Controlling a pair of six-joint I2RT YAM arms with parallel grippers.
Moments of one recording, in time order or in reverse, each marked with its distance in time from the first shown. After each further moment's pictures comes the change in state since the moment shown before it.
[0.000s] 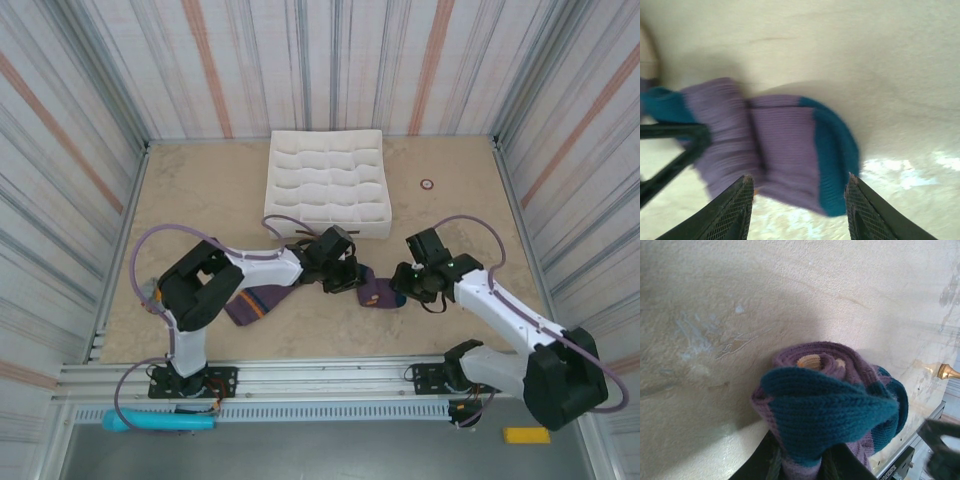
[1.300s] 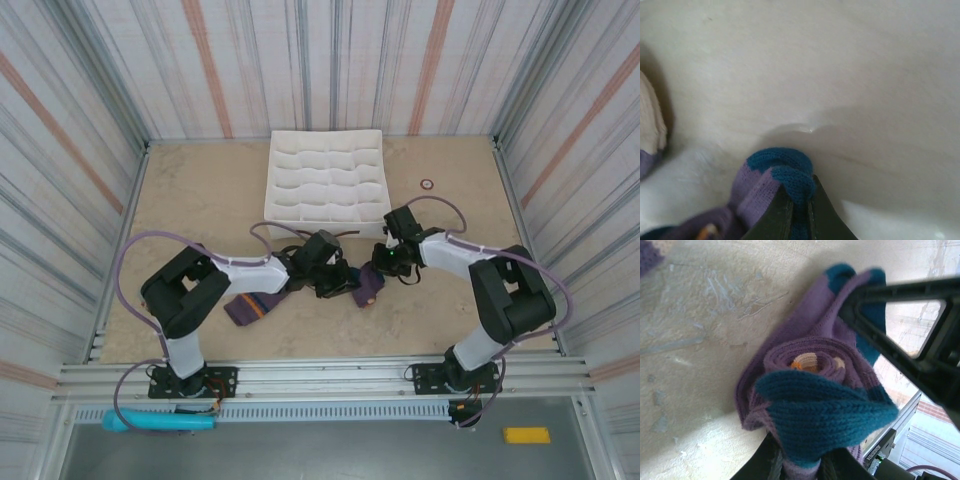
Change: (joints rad) left arm 0.009 -0.096 -0.145 0.119 0.056 -0.051; right arm -0.009 0.491 0.193 0.303 -0.126 -0.130
